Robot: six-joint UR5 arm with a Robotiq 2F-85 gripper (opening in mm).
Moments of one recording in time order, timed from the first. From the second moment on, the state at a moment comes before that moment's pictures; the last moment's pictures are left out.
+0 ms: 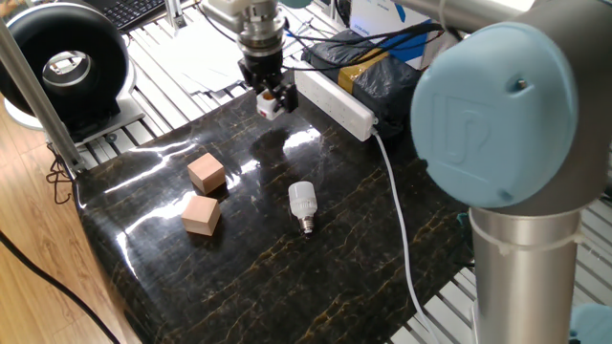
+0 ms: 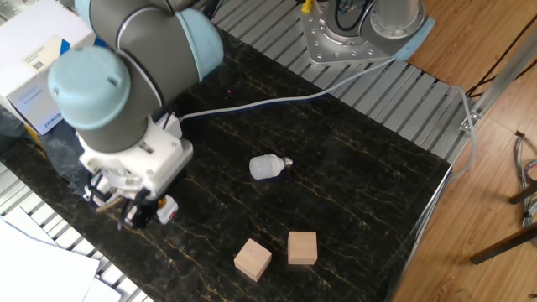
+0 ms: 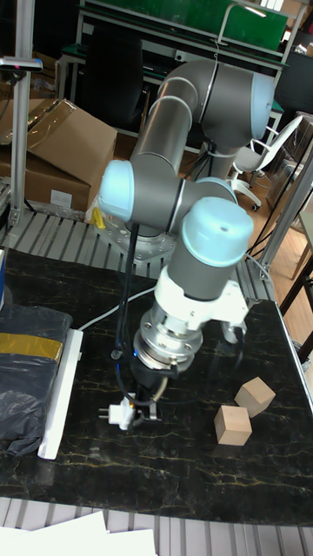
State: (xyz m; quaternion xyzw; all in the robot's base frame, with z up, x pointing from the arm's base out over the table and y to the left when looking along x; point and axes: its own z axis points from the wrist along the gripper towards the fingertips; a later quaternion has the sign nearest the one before) arm 0.670 0.006 0.049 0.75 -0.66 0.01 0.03
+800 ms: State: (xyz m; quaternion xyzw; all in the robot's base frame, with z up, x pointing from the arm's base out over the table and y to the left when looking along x) arm 0.656 -0.003 0.050 0.75 -0.66 0.01 0.03
